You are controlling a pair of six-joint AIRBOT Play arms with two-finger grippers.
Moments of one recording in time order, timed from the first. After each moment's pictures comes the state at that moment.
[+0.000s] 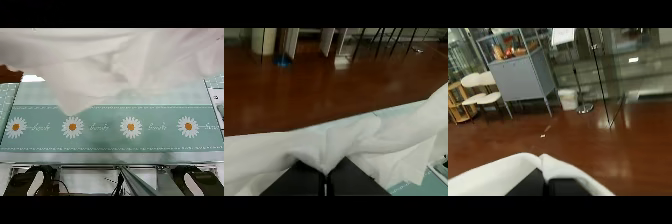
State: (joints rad) left arm 0.17 -0.57 1.51 0.72 -1.19 -1.32; right arm -0.02 -0.68 1.54 -0.89 0.90 1.45
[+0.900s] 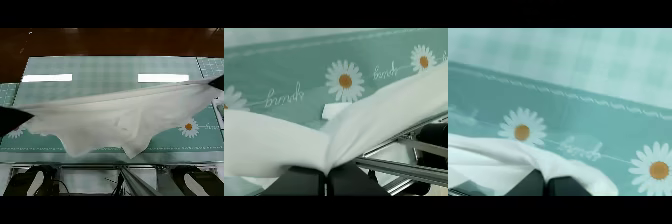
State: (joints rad) left arm 0.17 -0.58 1.21 0.90 -1.73 -1.54; right arm -0.01 -0.93 1.64 -1.30 1.77 1.54
